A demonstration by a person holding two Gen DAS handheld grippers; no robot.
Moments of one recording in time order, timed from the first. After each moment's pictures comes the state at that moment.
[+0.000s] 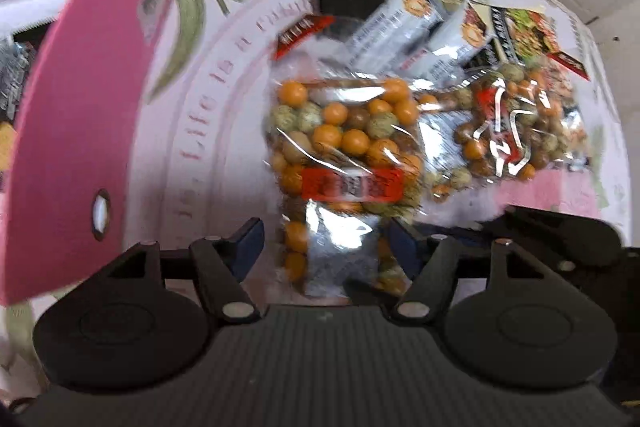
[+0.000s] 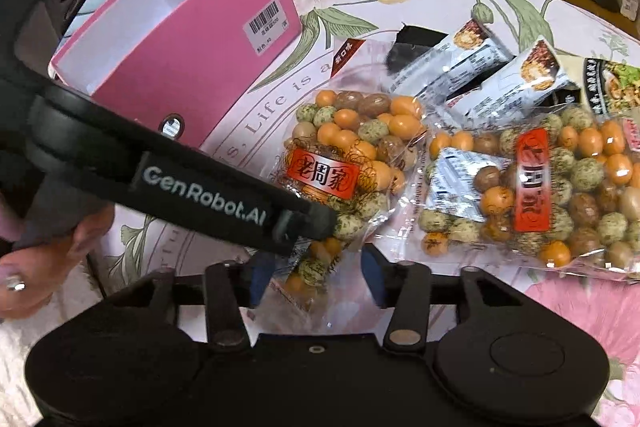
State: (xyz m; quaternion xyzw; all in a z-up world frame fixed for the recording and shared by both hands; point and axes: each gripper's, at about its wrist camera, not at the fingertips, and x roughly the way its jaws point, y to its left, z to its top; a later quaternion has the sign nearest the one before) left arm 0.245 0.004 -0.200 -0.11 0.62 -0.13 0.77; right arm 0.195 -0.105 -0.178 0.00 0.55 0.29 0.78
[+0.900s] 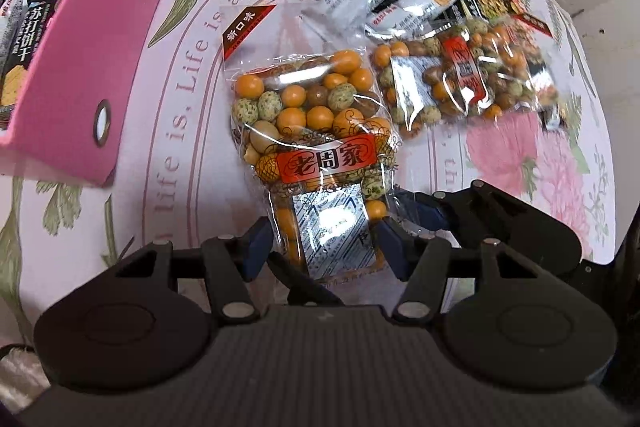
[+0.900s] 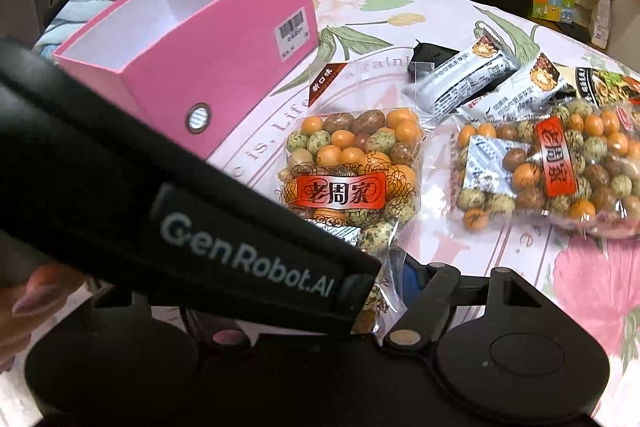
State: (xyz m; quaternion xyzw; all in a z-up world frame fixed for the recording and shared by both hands) left arm 0.198 0.003 -0.188 -0.10 0.62 -0.14 0.77; right arm 0.157 -0.085 -0.169 0.00 0.50 0.25 0.83
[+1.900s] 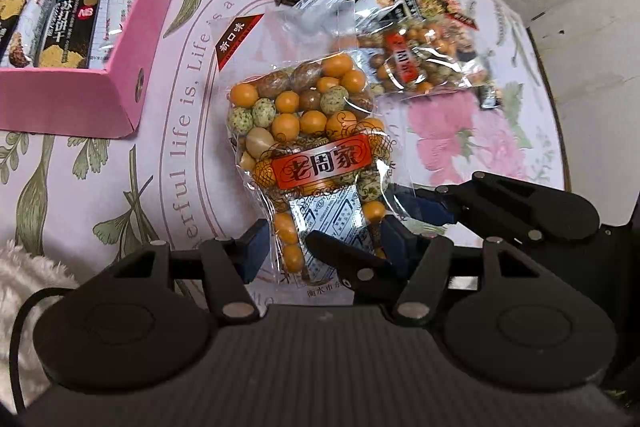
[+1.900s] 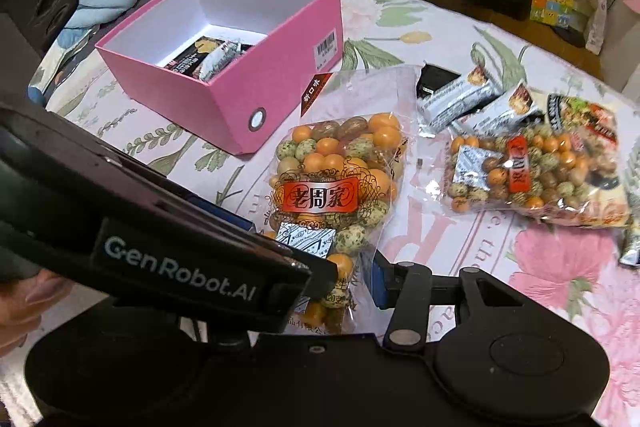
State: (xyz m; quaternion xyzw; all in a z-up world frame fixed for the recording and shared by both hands) left arm 0.145 0.032 -0.128 -0.14 0.60 -0.19 0.77; right arm 0.117 -0.082 -0.091 -0.06 0.52 0.24 0.82
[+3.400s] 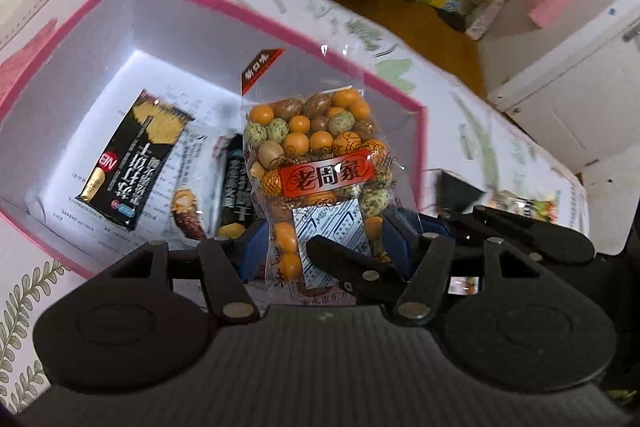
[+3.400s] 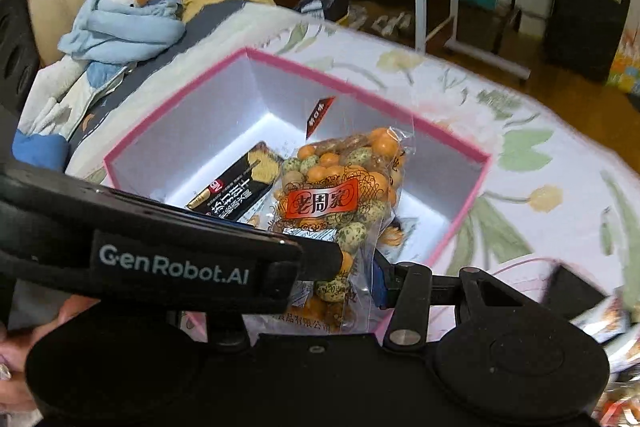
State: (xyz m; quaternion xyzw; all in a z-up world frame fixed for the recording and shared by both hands) left arm 0.263 0.201 -0.123 -0.23 0.52 -0.04 0.82; right arm 0.270 0.068 -0.101 -0.04 0.49 0.34 0.80
